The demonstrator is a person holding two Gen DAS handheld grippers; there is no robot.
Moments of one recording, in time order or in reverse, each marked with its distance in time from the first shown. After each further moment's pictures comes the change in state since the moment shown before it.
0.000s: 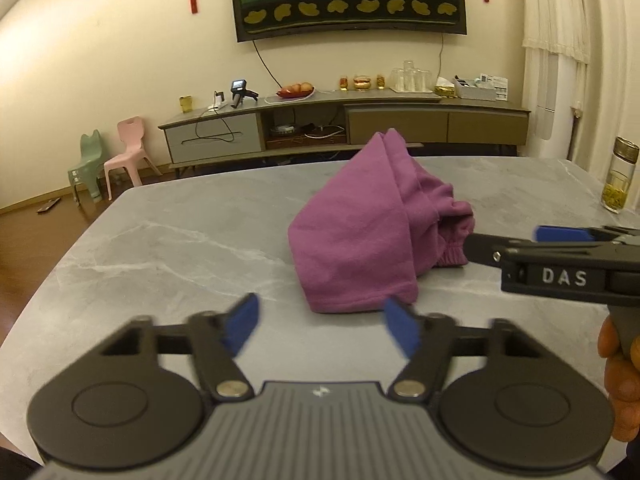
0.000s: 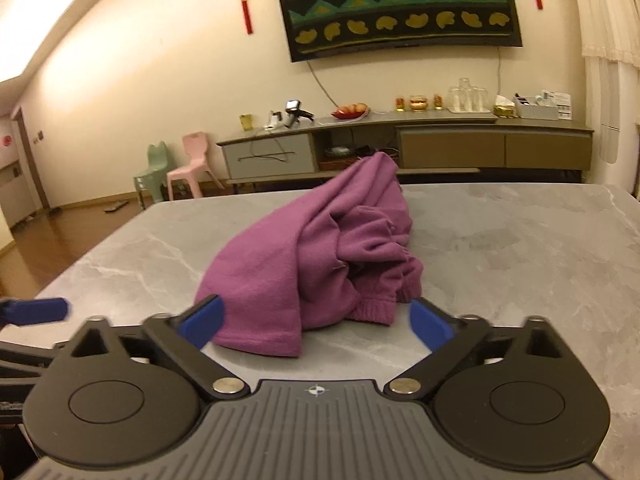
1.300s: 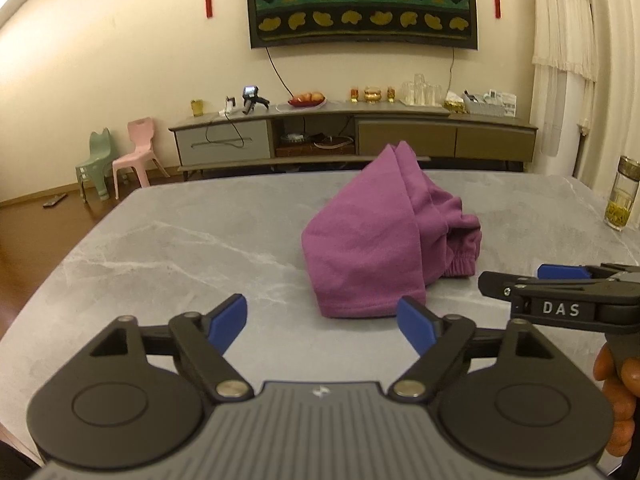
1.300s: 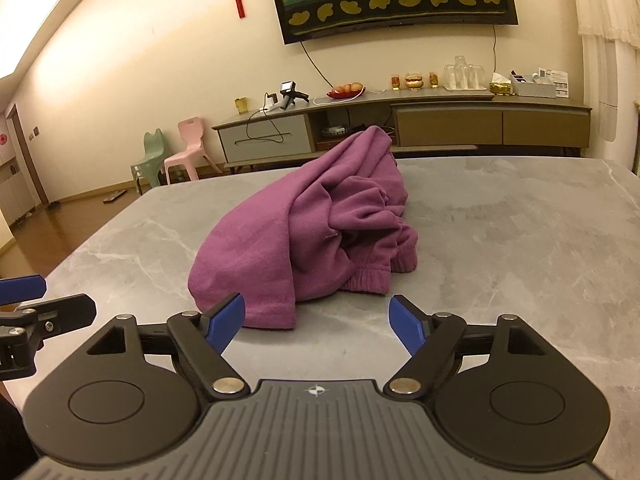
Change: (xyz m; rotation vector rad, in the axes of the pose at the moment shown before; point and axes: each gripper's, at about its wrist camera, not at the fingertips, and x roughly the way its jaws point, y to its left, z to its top) left arm -0.004 0.012 -0.002 -0.030 -0.032 -0.006; right arm 0.005 -0.010 -0.015 0.024 0.054 -0.026
